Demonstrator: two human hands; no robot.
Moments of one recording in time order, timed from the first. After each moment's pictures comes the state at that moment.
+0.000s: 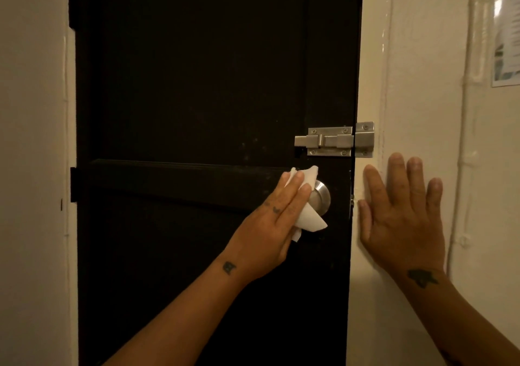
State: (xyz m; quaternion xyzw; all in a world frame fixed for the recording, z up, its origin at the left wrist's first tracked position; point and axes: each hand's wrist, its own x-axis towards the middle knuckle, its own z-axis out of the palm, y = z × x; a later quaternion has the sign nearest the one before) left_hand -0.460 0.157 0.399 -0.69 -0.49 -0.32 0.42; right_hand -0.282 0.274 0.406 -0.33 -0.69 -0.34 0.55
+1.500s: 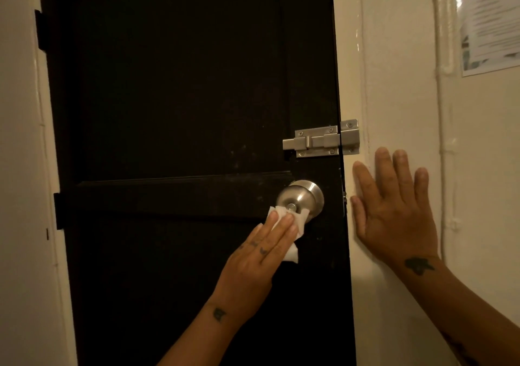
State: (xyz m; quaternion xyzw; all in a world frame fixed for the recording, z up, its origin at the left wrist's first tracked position) left_hand -0.474 0.147 0.360 -0.69 -0.47 -0.29 0.47; right_hand -0.282 0.273 0.407 -0.34 -0.68 -0.35 0.54
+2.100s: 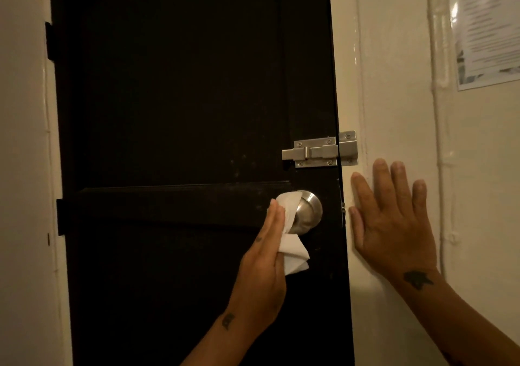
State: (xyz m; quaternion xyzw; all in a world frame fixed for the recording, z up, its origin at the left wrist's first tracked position) left_hand -0.434 0.144 0.378 -0.66 -0.52 -0.52 0.16; right_hand -0.282 0.274 0.407 -0.35 -0.69 -0.35 0.53
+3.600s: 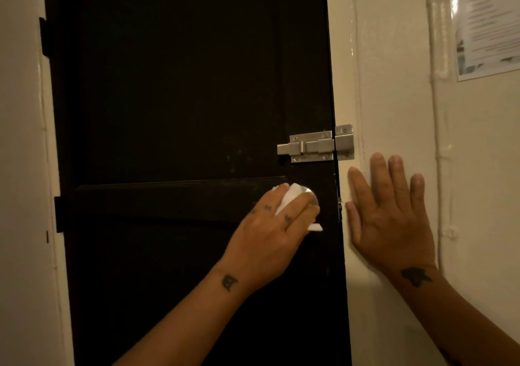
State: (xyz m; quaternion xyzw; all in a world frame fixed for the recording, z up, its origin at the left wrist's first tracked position) left_hand -0.432 0.146 0.421 -0.65 -0.51 -0.16 0.54; right_hand -0.282 0.277 0.407 -0.34 -0.68 -0.36 0.53
